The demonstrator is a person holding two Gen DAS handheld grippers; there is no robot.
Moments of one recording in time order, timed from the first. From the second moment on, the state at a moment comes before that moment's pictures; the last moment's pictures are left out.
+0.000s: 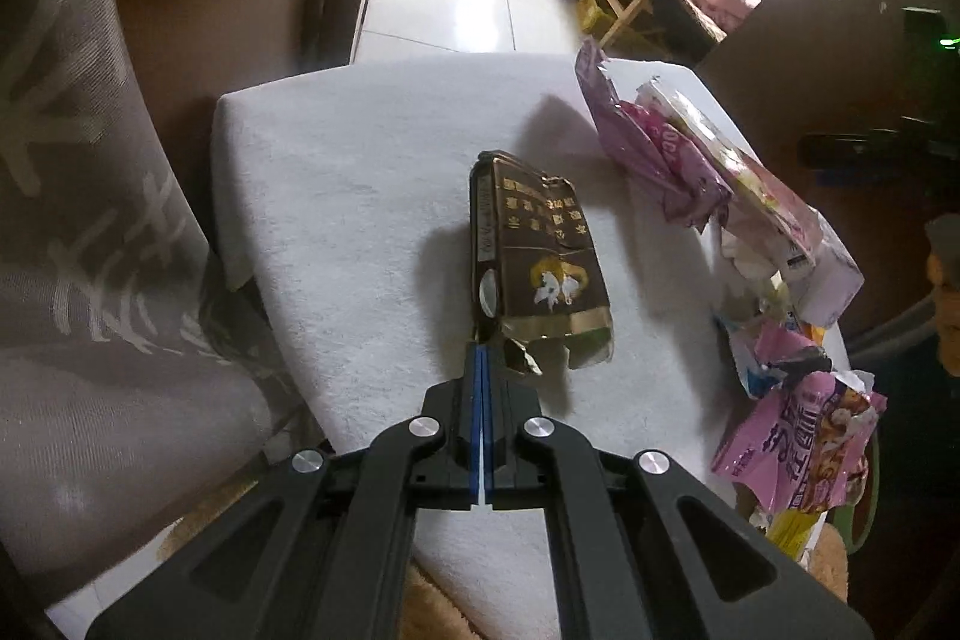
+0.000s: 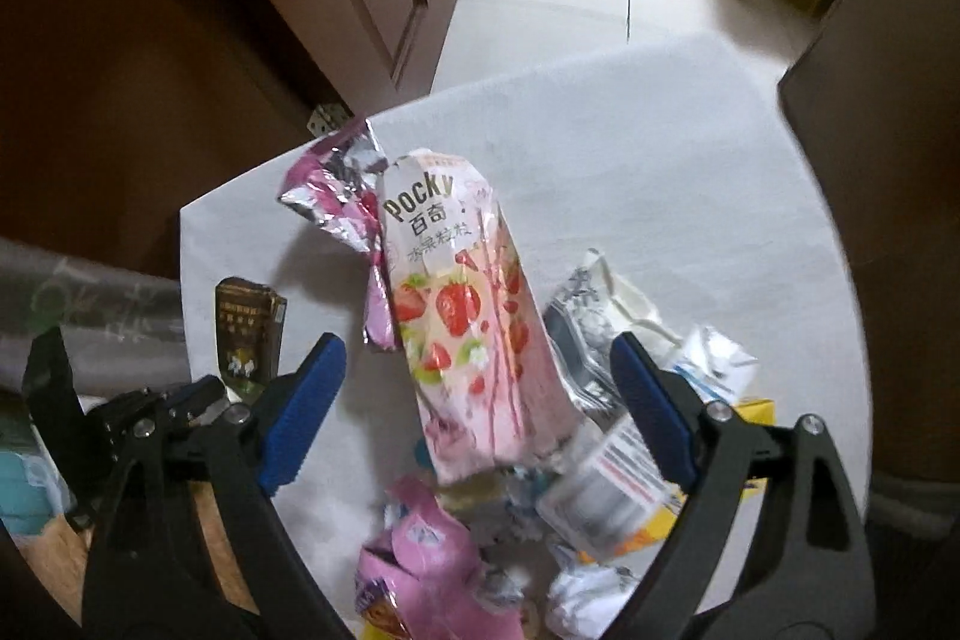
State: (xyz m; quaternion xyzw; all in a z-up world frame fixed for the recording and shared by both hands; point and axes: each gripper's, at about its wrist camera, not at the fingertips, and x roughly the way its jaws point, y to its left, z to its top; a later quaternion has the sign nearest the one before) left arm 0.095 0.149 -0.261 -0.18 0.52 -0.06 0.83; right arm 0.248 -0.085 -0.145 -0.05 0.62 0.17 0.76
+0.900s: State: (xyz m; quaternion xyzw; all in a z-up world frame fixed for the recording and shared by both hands) left arm 0.106 0.139 -0.257 -0.17 0.50 -0.07 0.84; right arm 0.128 -0.128 -0.098 0.11 0.54 0.22 0.81
